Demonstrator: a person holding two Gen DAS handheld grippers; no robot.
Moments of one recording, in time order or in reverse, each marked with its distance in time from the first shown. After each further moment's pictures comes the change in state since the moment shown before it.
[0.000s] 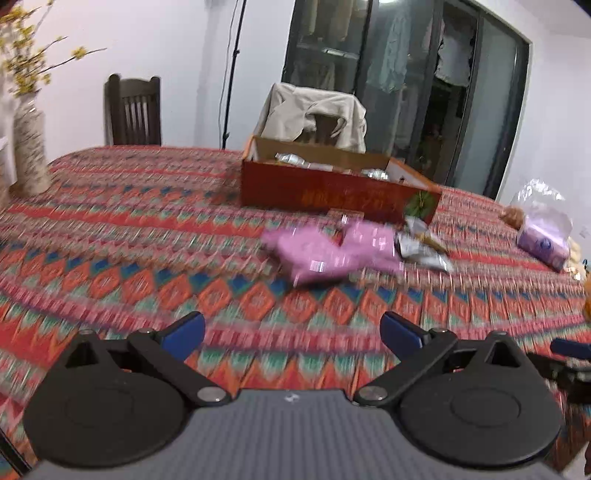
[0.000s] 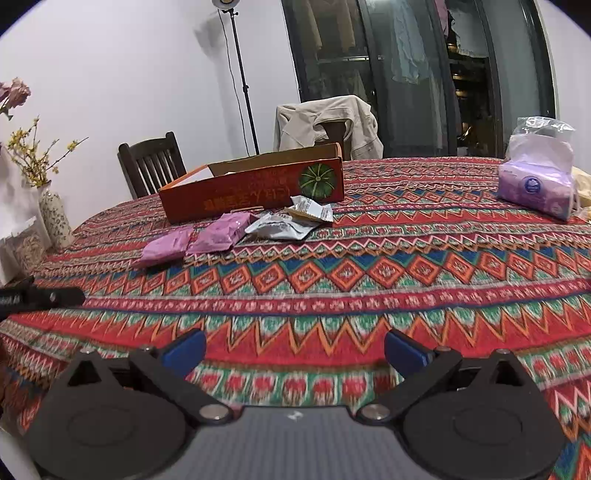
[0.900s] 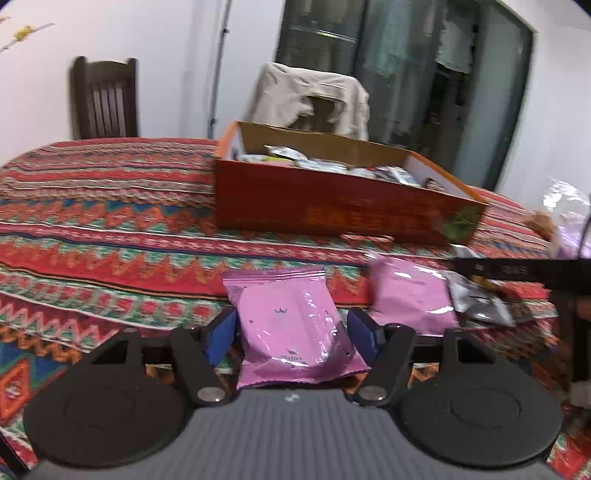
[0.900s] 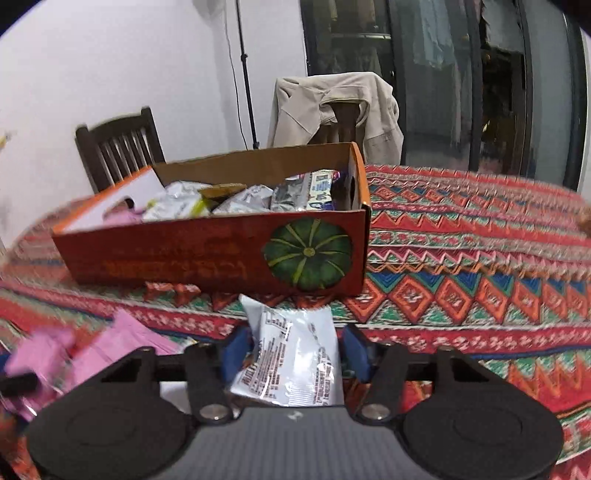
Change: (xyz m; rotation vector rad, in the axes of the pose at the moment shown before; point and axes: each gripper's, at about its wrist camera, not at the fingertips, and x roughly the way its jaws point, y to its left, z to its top) left arm 0.120 0.010 0.048 0.003 0.055 -0.008; right arm 0.225 -0.023 0.137 -0.081 0.088 -0.025
